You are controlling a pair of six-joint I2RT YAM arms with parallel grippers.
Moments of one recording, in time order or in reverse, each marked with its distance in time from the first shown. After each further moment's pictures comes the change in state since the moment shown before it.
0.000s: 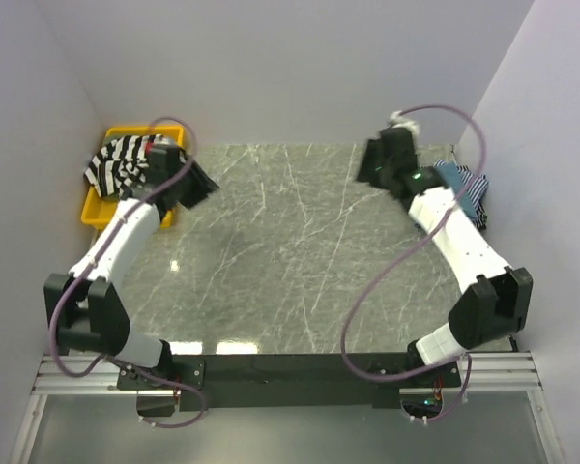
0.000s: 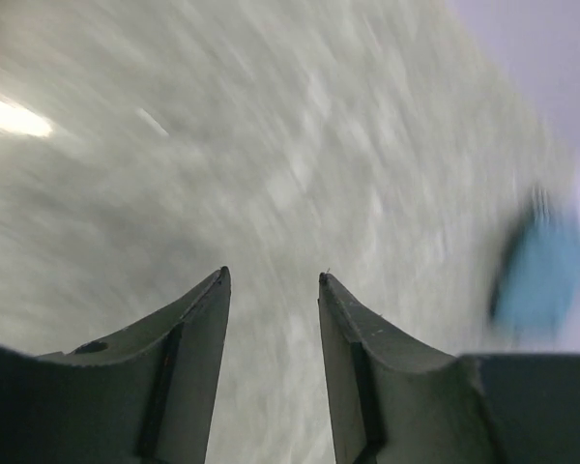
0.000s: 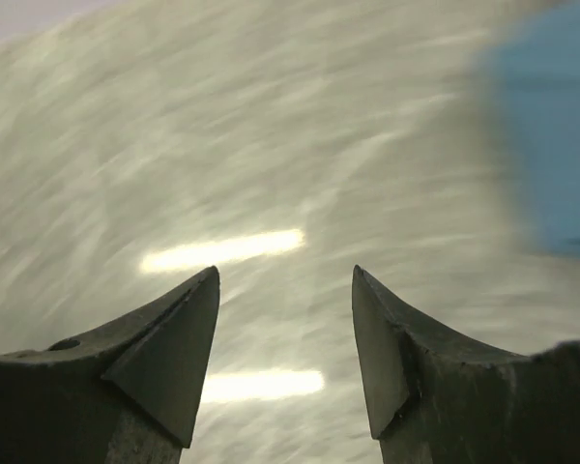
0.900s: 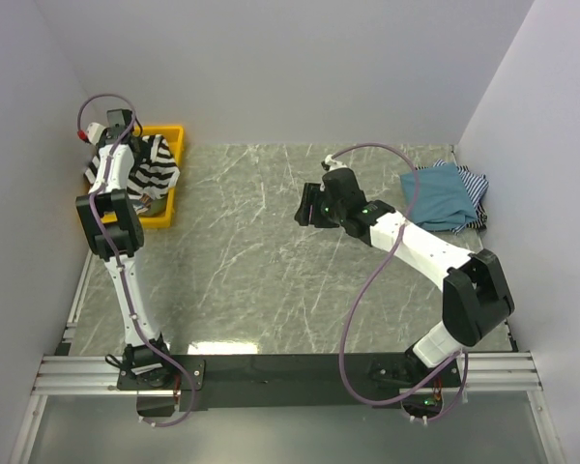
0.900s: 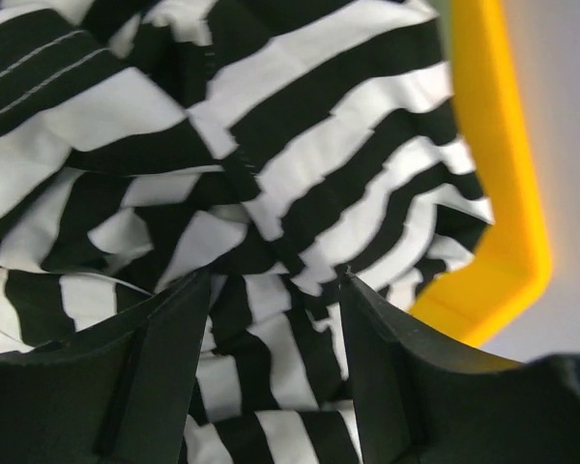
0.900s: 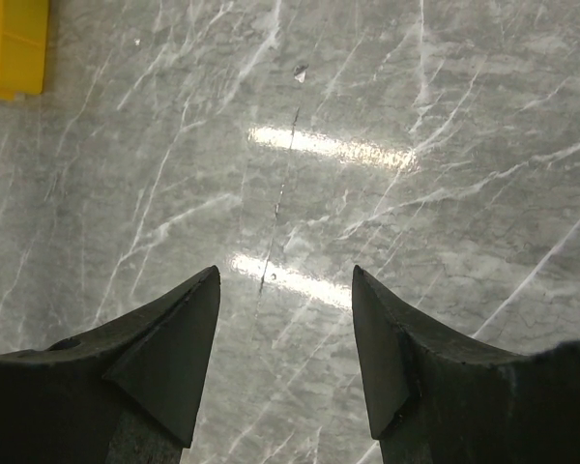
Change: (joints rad) left arm 0.421 0.974 1.006 -0.151 -0.426 -0.204; right arm 0.352 0.026 -0.307 0.330 -0.259 0.123
